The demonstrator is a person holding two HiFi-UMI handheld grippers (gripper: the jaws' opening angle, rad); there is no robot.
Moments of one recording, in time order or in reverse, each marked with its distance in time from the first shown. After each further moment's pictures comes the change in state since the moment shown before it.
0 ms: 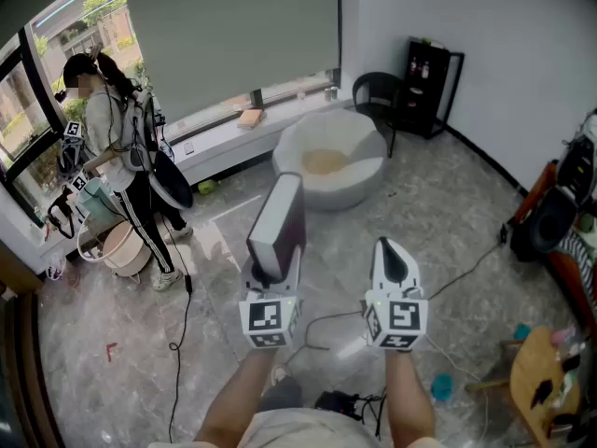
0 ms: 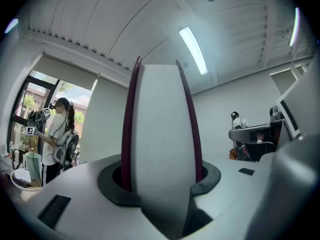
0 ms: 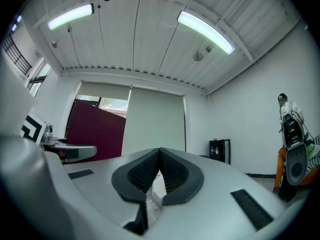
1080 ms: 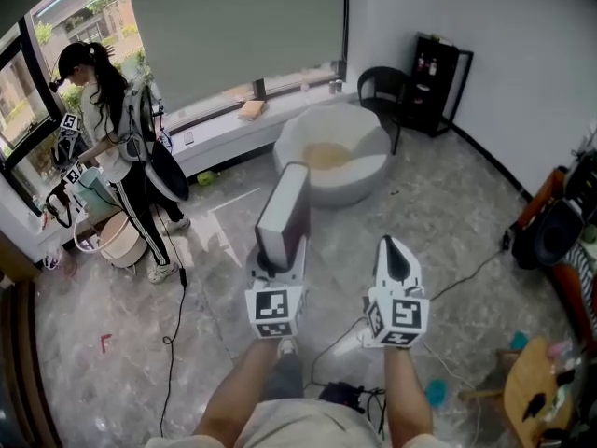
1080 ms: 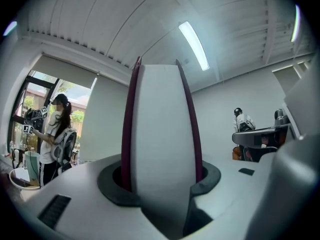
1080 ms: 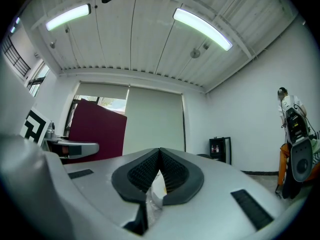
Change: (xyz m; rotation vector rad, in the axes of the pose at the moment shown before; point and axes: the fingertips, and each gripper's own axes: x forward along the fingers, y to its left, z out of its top) left arm 0.056 -0.012 -0.019 0.004 0.019 0.032; right arm 0.039 -0.037 -0.028 0.029 0.002 0.006
